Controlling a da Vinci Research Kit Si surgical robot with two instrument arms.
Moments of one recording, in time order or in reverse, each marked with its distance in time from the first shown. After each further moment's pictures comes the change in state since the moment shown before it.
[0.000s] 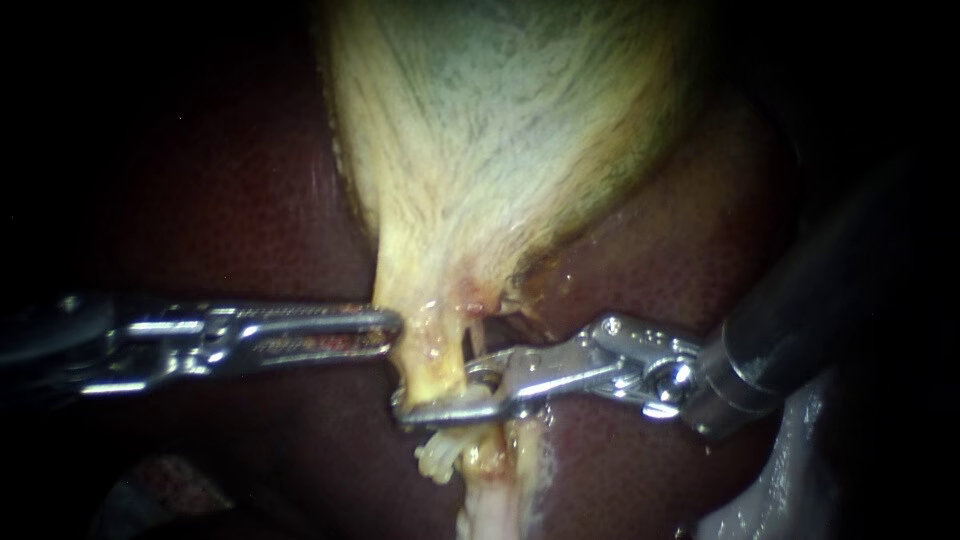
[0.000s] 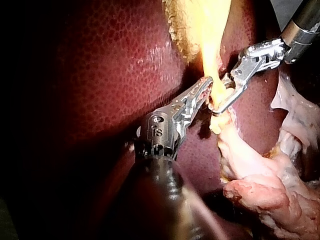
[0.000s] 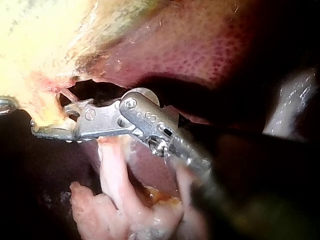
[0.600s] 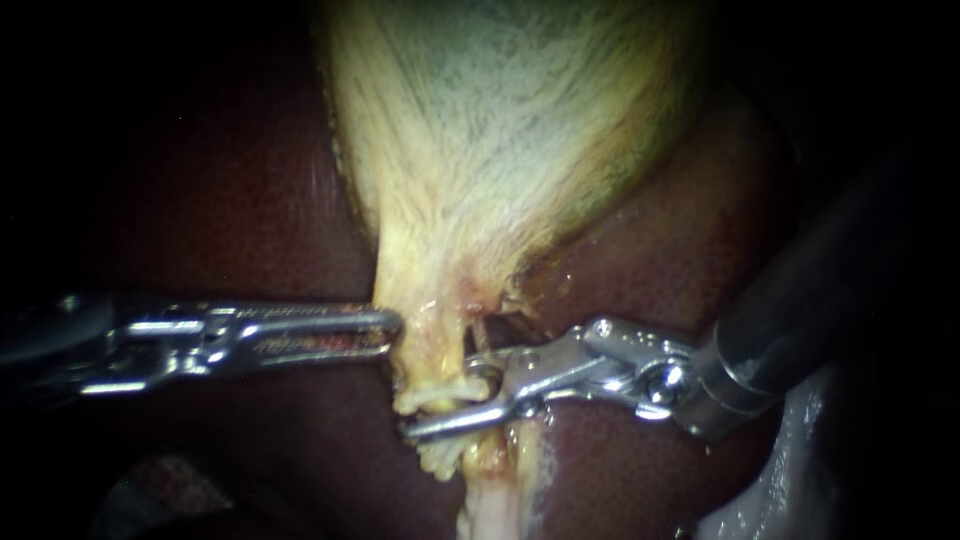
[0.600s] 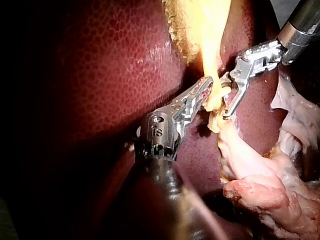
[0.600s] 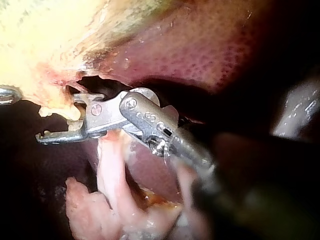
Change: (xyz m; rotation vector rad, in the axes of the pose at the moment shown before) right arm 0.000 0.000 0.000 -0.002 -0.003 -0.089; left arm 0.000 0.000 0.000 0.000 0.000 -0.001
